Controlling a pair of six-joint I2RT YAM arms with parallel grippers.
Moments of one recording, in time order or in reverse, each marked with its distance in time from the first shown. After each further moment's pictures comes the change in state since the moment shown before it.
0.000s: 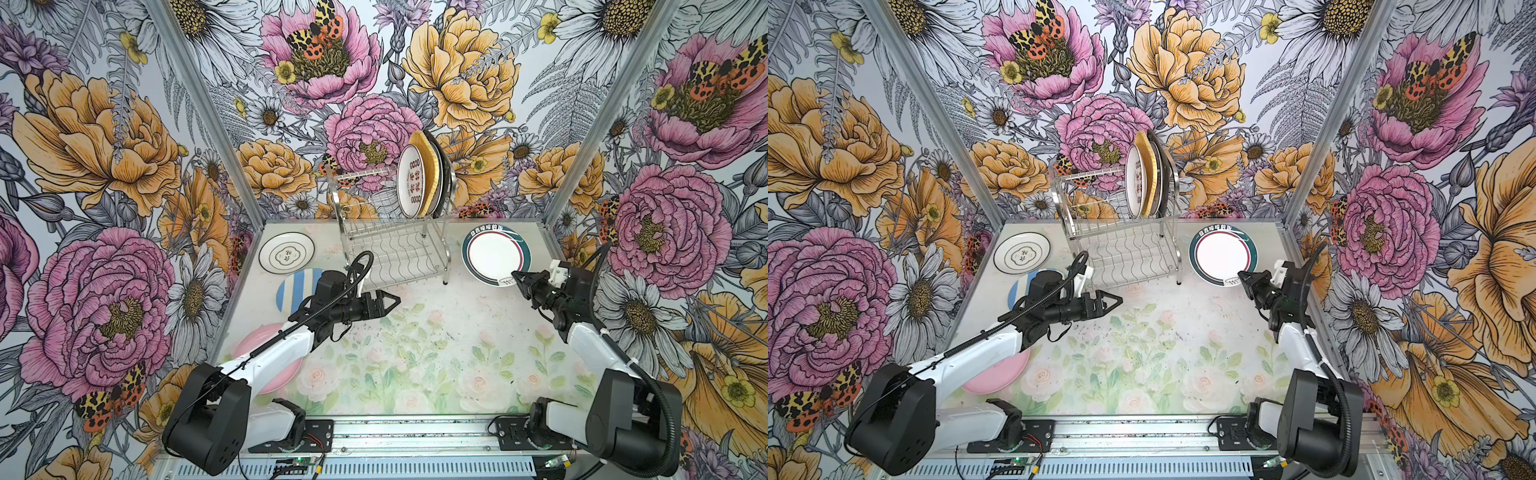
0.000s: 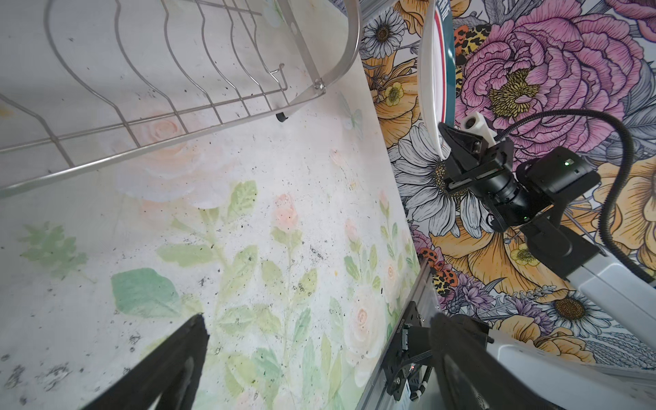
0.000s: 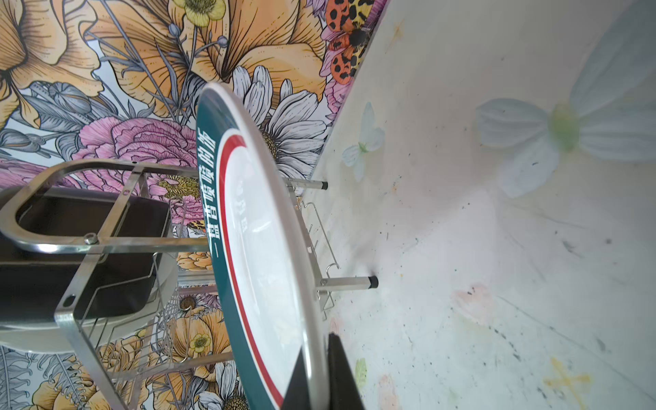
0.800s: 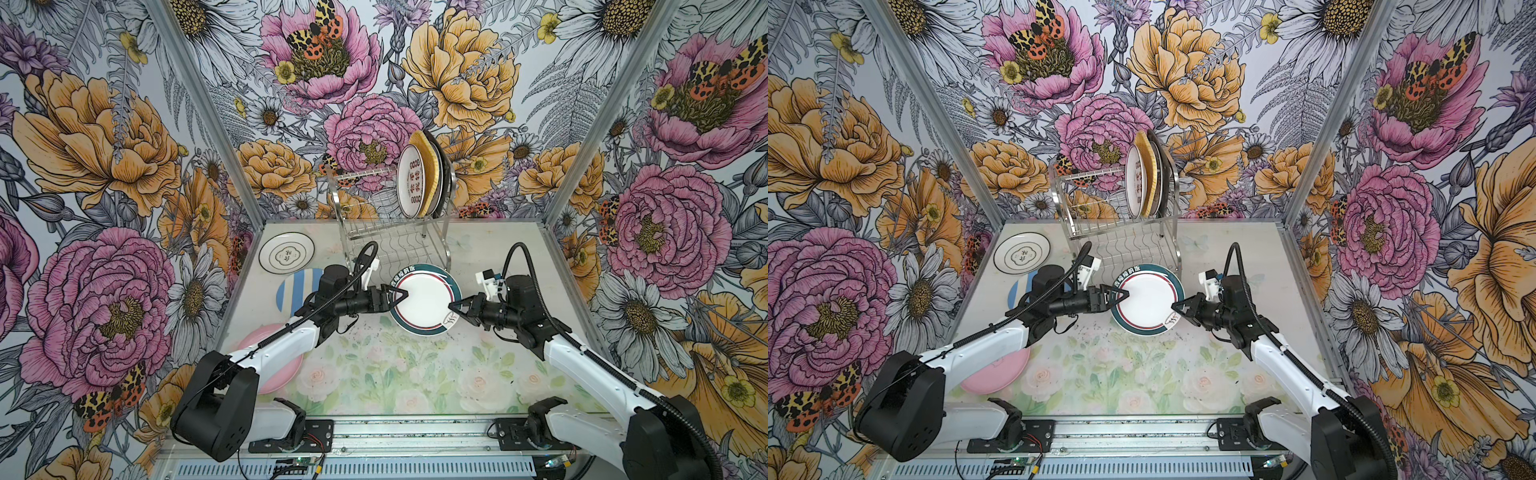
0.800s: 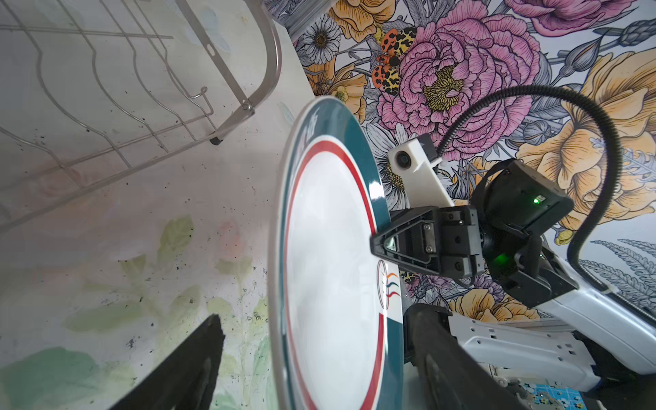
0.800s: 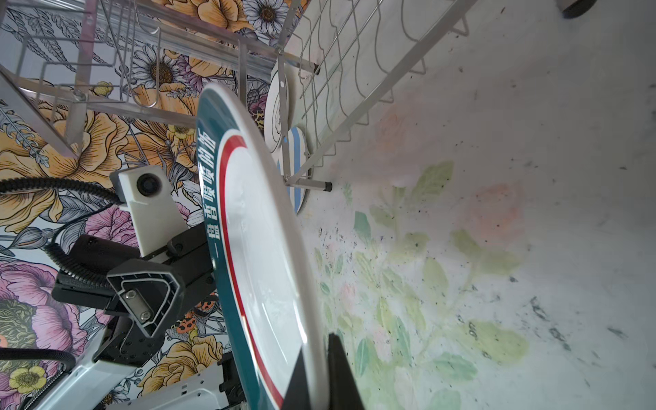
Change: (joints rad) left arm -0.014 0.055 0.029 0.195 0.116 -0.040; right arm 0.583 -0.092 -0.001 -0.203 0.011 -0.099
